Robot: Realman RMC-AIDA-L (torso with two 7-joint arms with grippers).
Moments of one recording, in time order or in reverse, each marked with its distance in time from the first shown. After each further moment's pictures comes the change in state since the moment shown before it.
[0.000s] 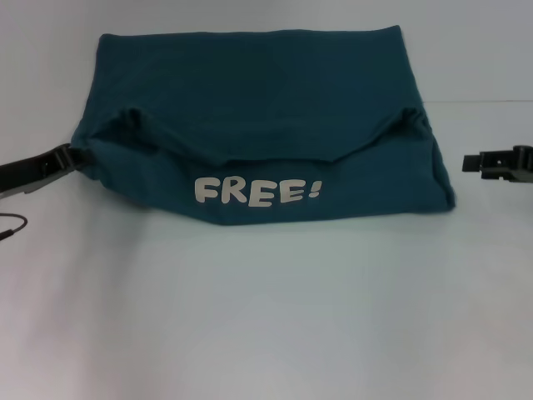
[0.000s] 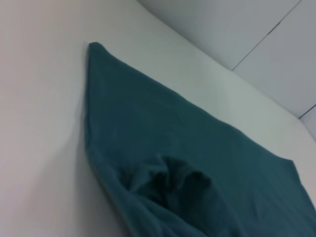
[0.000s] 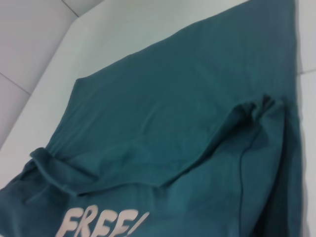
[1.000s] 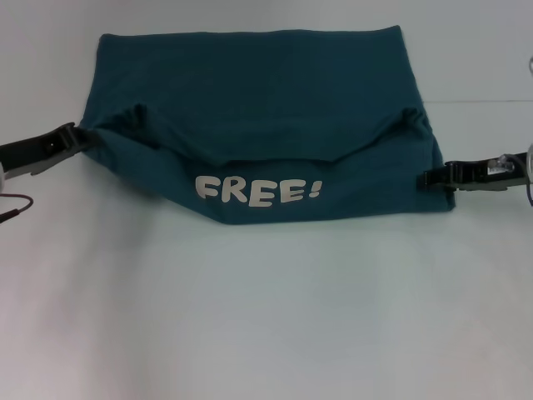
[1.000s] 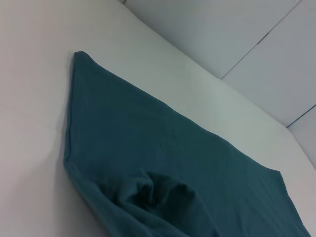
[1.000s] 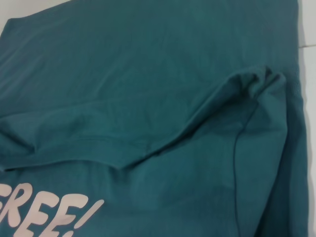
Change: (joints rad) left arm -0.039 0.016 -0.002 -0.009 -0.011 0.006 -0.039; right arm 0.150 0.081 -0.162 0.077 -0.213 0.289 0.151
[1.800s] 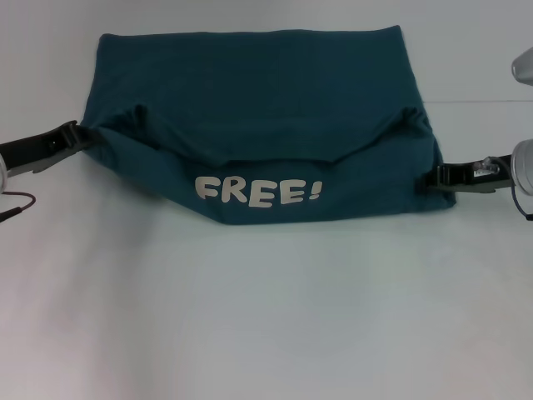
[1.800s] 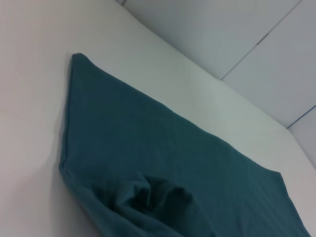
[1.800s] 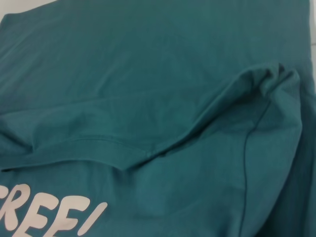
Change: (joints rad) left arm -0.009 0.000 0.000 -0.009 0.000 -0.012 0.005; right arm 0.023 0.013 -0.028 0.038 0.001 0.056 0.020
